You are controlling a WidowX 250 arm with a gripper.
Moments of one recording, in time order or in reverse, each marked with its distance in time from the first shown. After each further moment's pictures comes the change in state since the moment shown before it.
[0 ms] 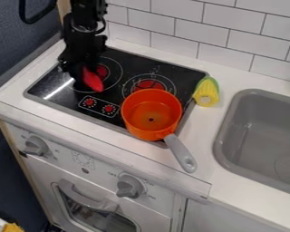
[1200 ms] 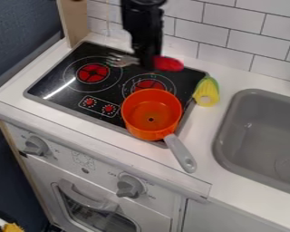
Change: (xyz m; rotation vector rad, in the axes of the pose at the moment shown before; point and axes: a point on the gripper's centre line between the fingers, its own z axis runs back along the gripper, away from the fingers) arm -0.097 -0.053 0.084 -0.122 0.164 0.320
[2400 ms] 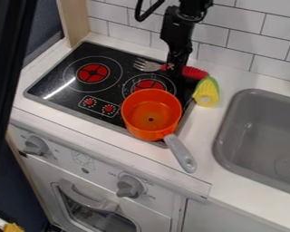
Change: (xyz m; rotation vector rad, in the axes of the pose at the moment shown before) arm -0.028 -0.048 -0.054 0.105 -0.106 -0.002
